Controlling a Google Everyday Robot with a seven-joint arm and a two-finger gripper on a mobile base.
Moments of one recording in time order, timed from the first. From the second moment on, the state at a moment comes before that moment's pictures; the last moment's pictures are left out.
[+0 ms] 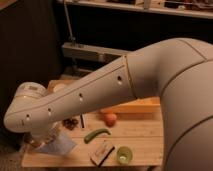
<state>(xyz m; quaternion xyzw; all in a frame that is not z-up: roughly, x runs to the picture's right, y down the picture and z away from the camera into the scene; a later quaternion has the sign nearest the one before) -0.223 0.183 0.580 -0.27 0.09 0.43 0.86</state>
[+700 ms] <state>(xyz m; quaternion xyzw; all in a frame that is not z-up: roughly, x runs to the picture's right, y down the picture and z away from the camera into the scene) -0.200 0.133 0.610 -0.20 0.13 0.44 0.86</state>
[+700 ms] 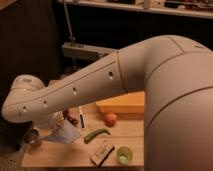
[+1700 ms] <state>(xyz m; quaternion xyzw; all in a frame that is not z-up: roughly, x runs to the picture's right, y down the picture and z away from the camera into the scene) -0.066 -0.009 0.664 -0.14 0.14 0.56 0.81</state>
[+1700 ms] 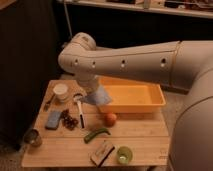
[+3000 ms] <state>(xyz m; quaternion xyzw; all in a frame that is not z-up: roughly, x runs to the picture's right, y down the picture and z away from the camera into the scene) 0.001 -0.098 0.774 -0.13 0.04 0.59 0.79</state>
